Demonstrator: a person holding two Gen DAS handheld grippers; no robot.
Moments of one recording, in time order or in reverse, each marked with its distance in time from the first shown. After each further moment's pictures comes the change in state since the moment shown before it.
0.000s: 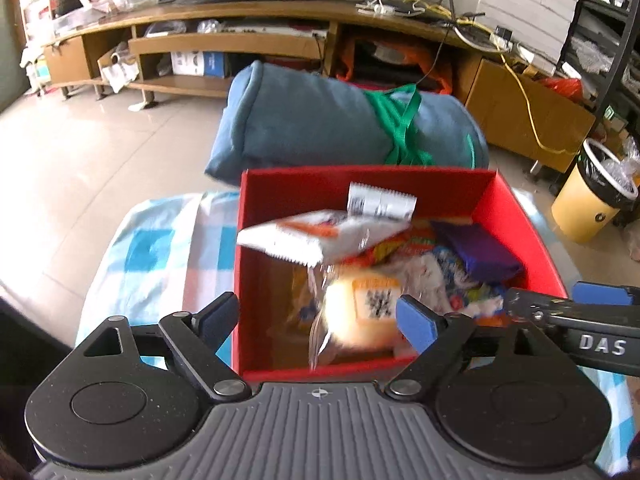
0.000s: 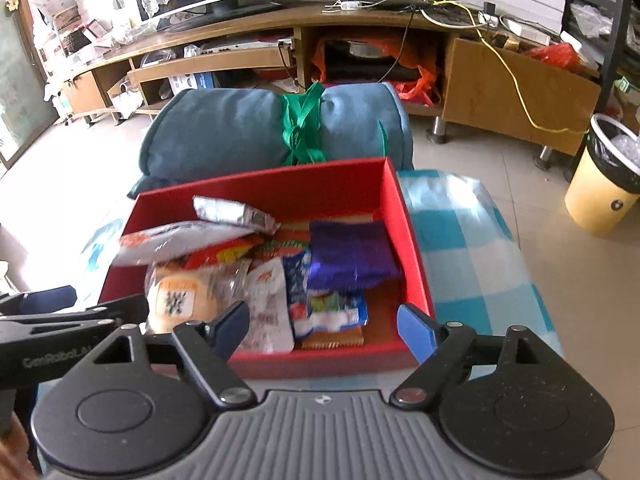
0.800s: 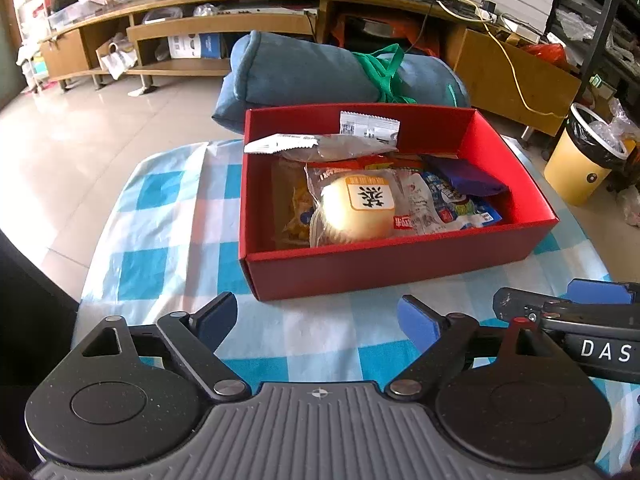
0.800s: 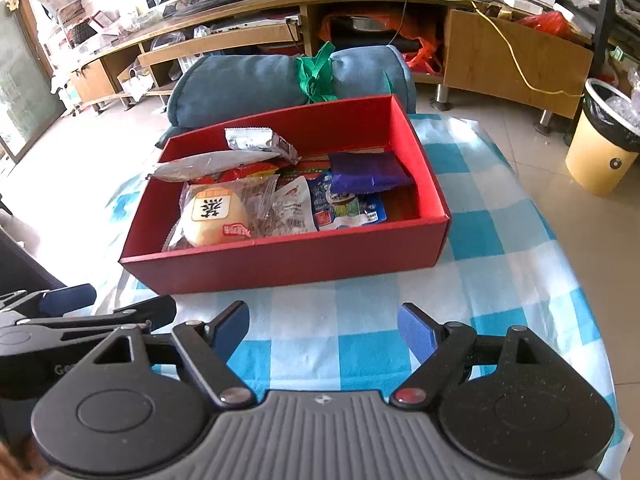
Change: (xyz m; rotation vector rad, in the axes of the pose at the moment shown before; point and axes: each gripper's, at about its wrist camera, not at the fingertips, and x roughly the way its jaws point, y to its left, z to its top) left arm -0.029 0.000 -0.060 0.040 0.032 -0.005; right arm -0.031 0.012 -0.064 0.031 0.046 0.025
